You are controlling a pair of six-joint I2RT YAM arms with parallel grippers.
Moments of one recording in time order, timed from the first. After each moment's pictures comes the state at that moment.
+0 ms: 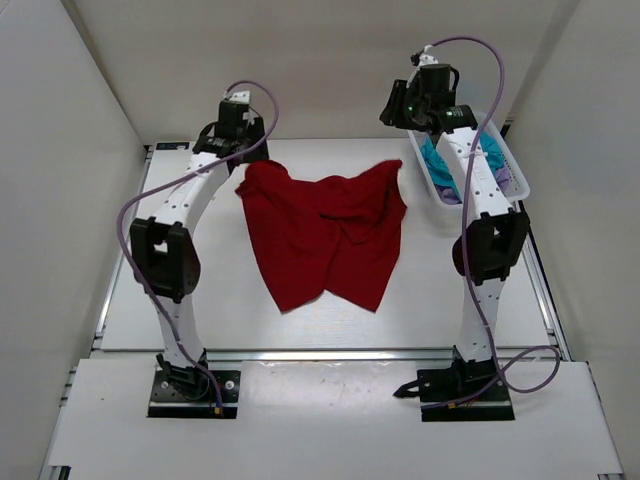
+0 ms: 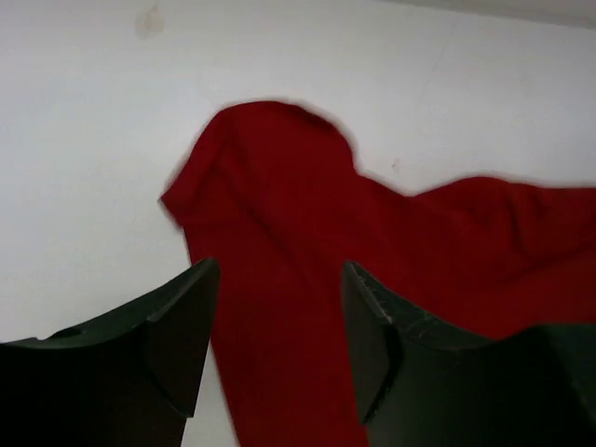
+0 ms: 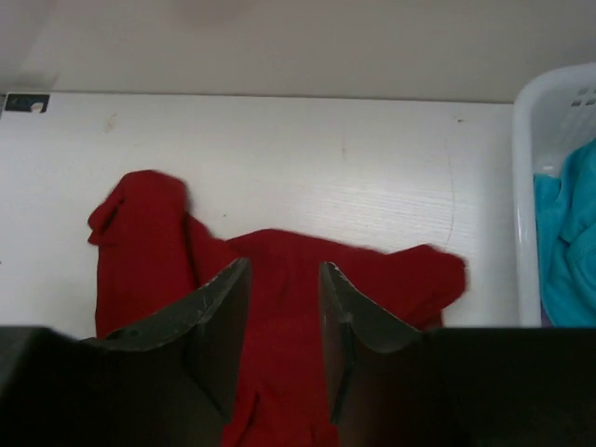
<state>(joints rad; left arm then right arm) -0.25 1.98 1.88 -0.51 -0.15 -0.26 0.21 2.11 2.25 -0.60 -0.17 0.29</state>
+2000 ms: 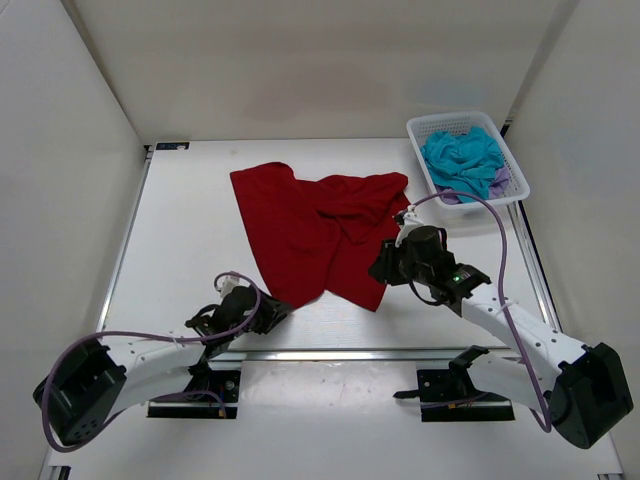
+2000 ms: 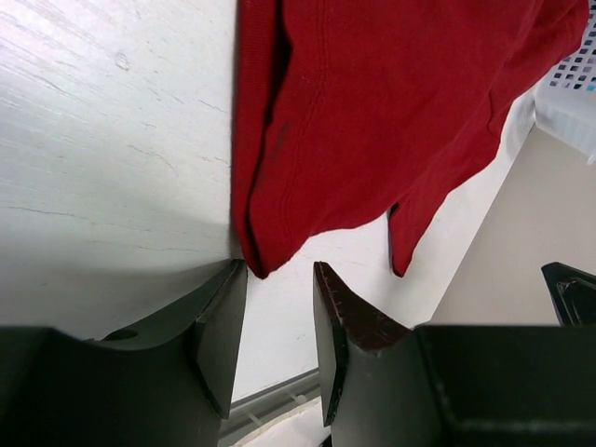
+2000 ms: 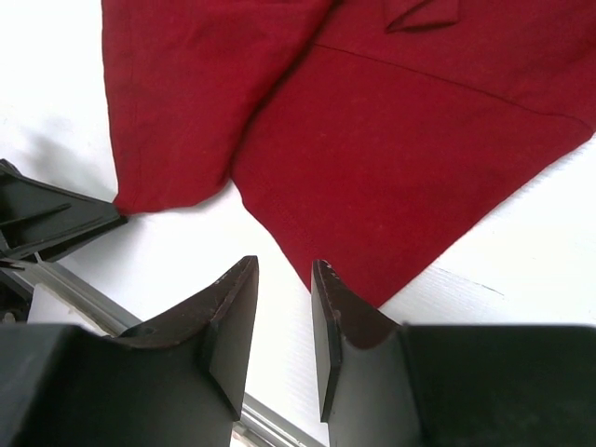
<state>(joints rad) -0.77 0.98 0.12 0.17 -0.12 -1.49 0.56 1.02 0.63 -0.24 -0.14 0.45</state>
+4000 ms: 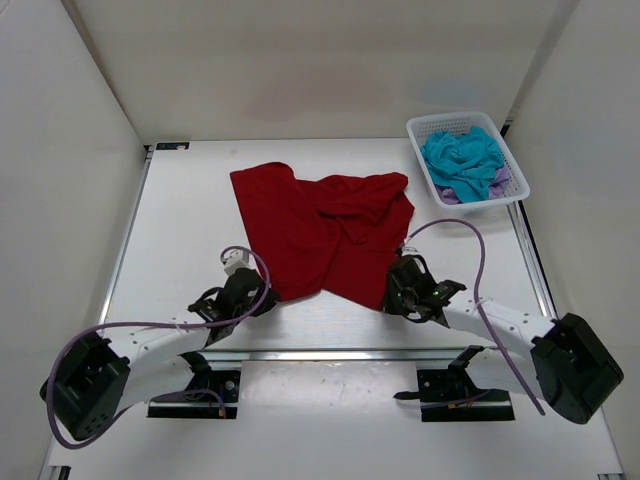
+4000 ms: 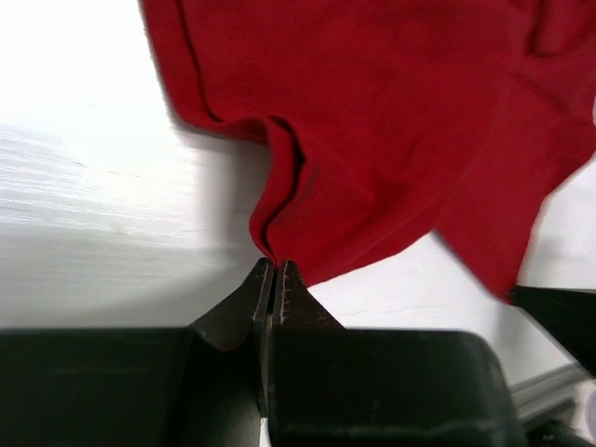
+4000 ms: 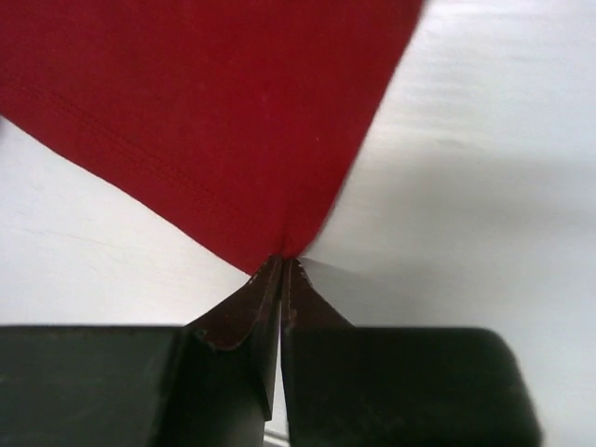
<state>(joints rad) -0.71 1.04 0.26 0.09 -0.23 -1.02 0.67 1.17 0.45 -0.21 0.07 0.70</state>
